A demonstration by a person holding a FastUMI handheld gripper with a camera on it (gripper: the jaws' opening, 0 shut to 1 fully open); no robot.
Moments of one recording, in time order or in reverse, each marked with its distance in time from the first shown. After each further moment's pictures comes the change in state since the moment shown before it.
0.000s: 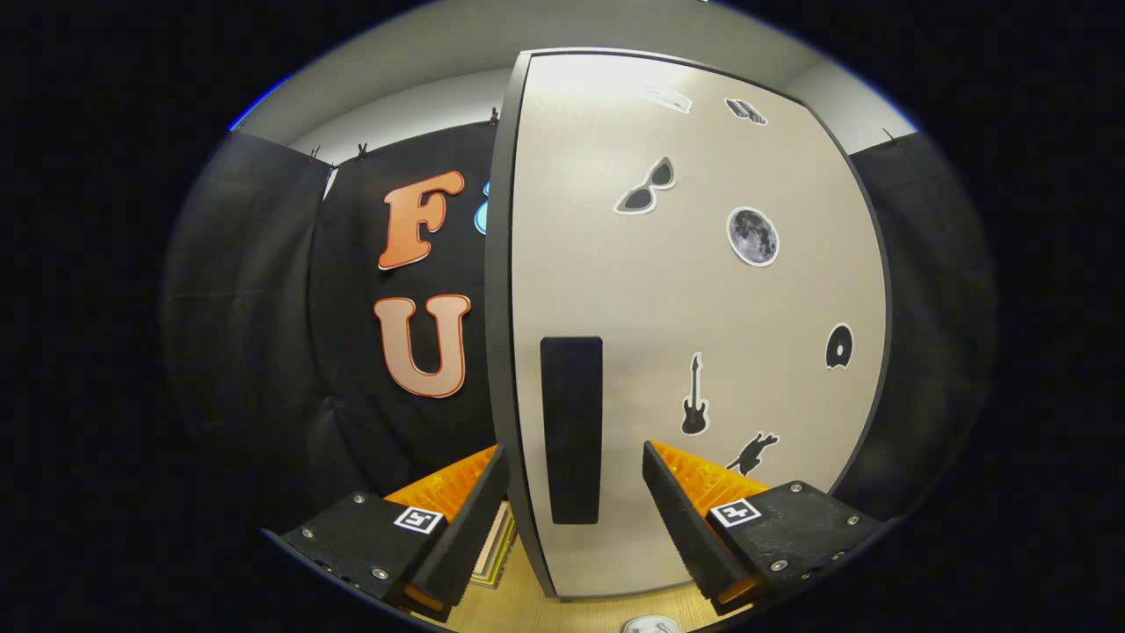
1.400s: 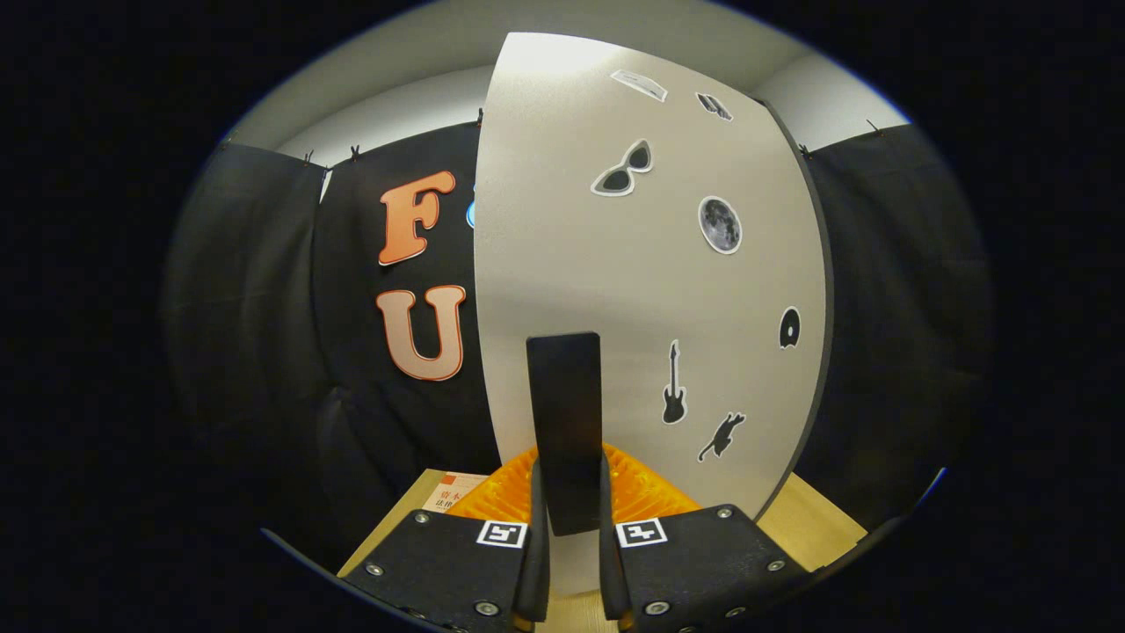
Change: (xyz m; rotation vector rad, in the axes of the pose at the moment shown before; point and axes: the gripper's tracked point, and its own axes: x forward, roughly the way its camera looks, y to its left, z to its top) arm -0.050 -0.014 0.002 0.035 0.057 -0.011
